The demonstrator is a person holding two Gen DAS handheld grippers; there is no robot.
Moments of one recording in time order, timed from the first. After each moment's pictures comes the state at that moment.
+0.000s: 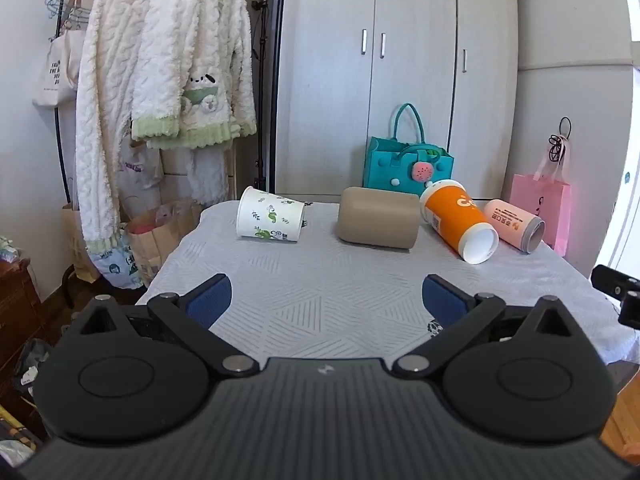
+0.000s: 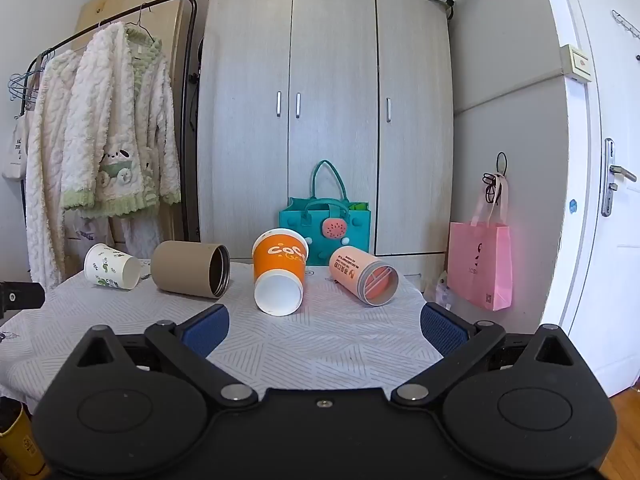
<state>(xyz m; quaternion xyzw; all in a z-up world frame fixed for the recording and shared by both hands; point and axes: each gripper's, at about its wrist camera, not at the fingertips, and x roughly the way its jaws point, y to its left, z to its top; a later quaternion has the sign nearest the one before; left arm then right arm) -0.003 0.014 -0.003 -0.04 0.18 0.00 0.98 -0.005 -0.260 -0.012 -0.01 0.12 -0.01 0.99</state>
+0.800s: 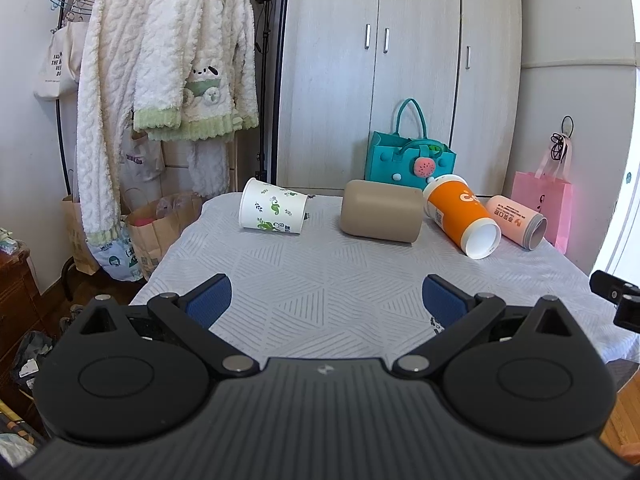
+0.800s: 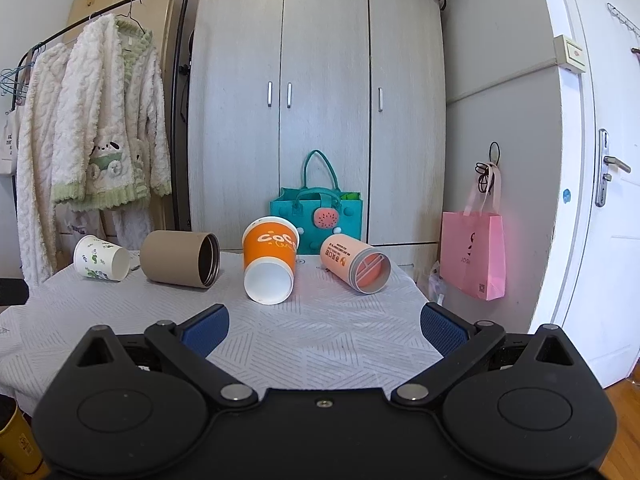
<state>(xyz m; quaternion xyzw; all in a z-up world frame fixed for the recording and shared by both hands) -0.003 0.012 -0.007 -0.04 0.19 0.00 0.98 0.004 -0.266 -0.019 -0.01 0.14 -0.02 0.99</state>
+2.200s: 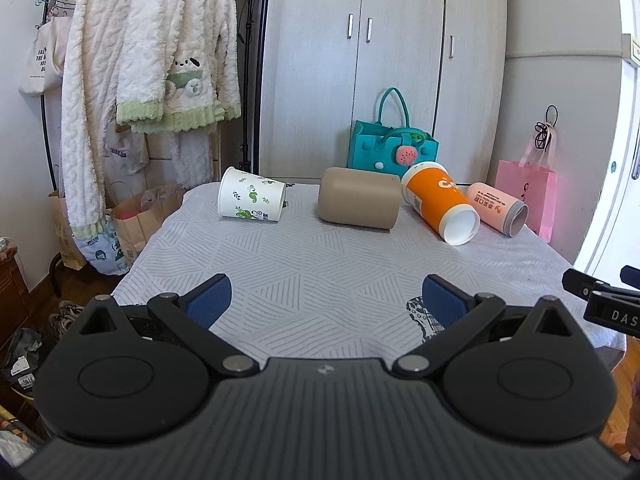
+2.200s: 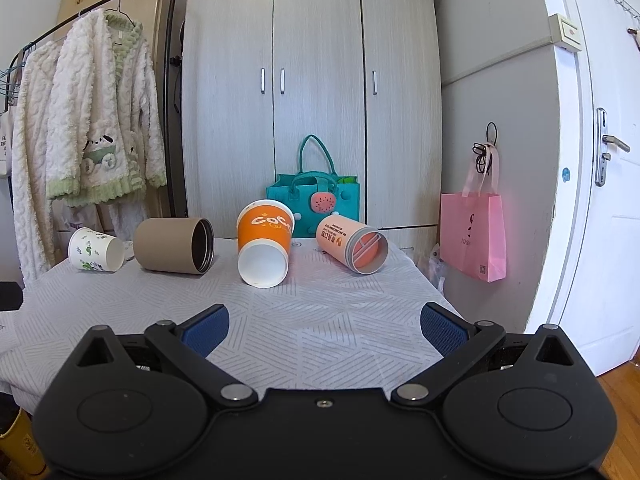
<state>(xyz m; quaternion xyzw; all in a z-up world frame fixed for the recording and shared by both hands) -0.004 0.004 -0.006 -0.04 0.20 -0.02 0.98 0.008 -0.269 -0.028 0.01 0.16 -0.03 0.99</state>
